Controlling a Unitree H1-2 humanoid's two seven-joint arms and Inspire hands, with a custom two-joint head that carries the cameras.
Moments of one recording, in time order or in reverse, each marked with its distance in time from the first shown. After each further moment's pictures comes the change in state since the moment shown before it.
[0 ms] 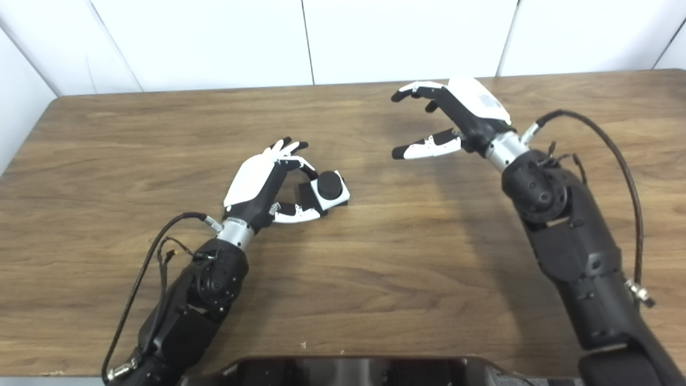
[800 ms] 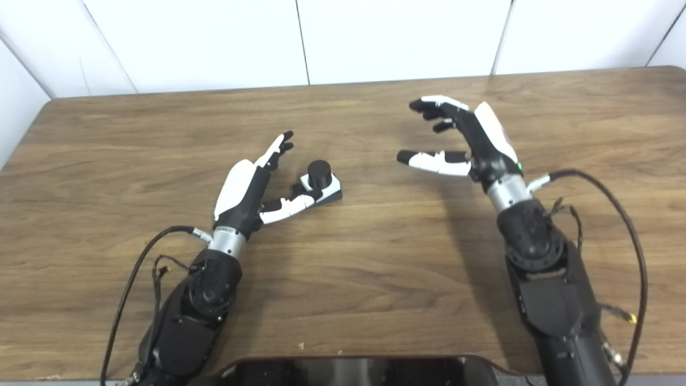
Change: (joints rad) left arm 0.074 -0.086 0.153 0.021 -0.169 -0.163 0.095; right arm 0.200 0.126 -0.111 -0.129 0.146 0.096 -0.108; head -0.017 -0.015
